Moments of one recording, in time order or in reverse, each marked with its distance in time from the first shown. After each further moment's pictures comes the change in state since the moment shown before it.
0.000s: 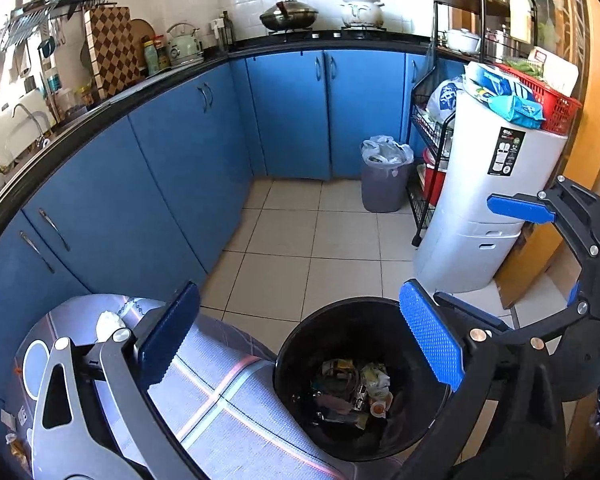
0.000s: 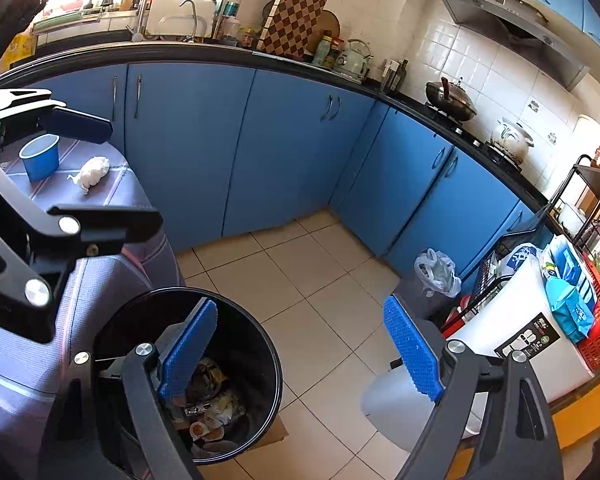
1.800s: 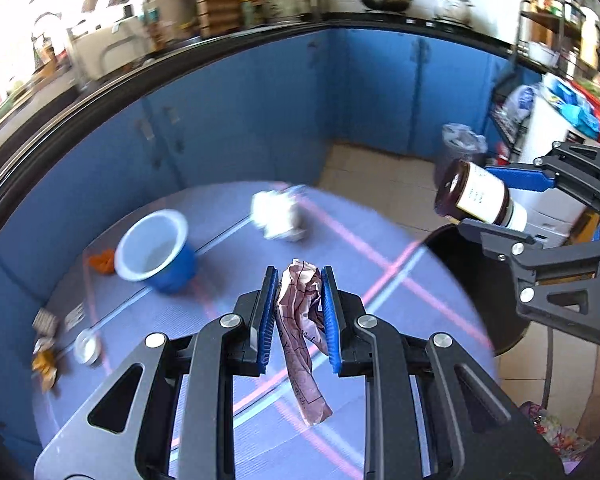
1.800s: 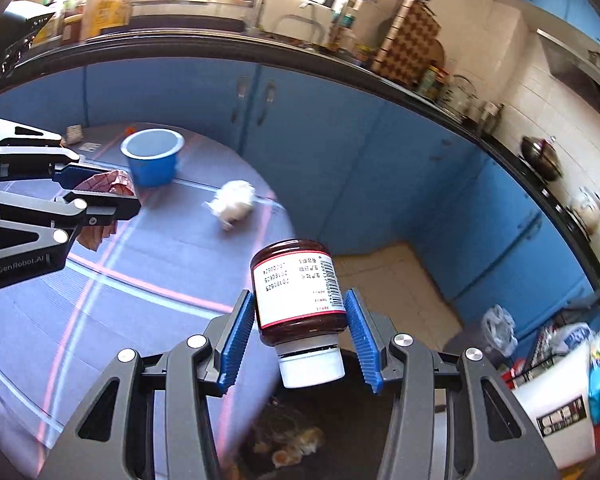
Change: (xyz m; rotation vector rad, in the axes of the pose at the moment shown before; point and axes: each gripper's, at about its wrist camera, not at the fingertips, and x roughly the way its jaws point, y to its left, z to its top) left arm -0.070 0.127 -0.106 -0.168 0.086 0.169; right arm -0.008 0.138 0.059 -0.194 -0.022 0.220
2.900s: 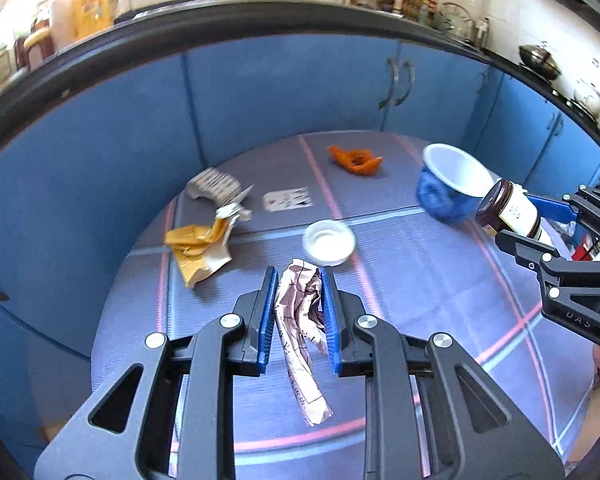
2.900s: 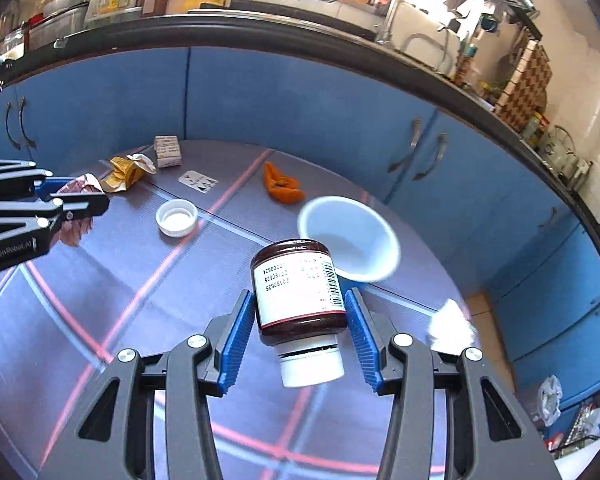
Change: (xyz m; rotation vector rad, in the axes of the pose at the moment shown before) left arm -0.044 0.235 -0.135 -0.441 0.036 0.231; right arm 0.068 0.196 0.111 -0.169 -0.026 0.230
